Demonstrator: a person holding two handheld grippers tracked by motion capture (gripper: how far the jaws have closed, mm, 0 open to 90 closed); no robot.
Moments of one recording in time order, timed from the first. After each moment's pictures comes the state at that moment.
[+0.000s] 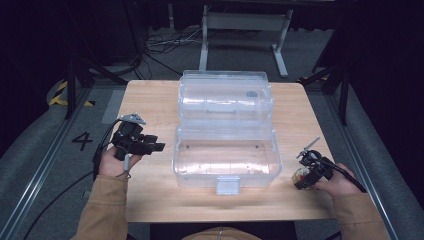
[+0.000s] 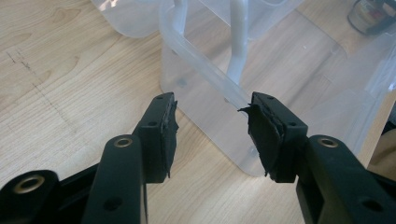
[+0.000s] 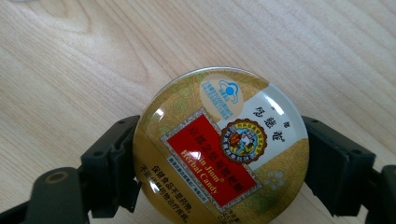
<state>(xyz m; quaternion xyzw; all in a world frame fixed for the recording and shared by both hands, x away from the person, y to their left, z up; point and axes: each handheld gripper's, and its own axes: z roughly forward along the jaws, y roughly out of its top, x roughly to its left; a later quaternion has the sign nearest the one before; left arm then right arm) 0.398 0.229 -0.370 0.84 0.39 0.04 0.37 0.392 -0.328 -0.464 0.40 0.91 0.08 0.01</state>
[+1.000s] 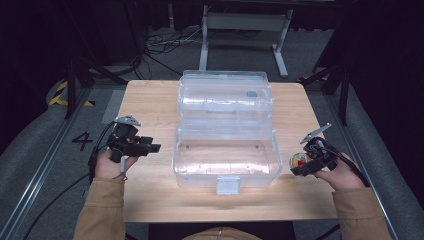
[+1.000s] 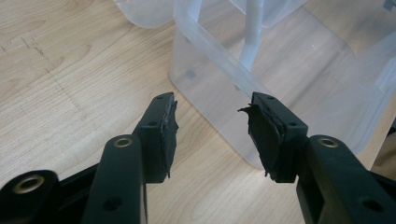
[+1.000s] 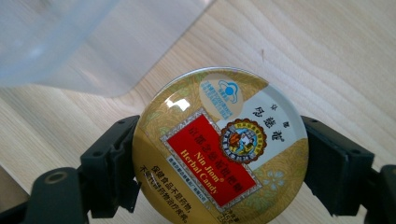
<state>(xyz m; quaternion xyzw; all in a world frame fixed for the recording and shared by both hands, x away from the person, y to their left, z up) 0.392 0.240 -0.373 0.84 0.40 0.04 0.37 0.395 -0.317 -0.408 0.39 0.90 0.18 0.05</state>
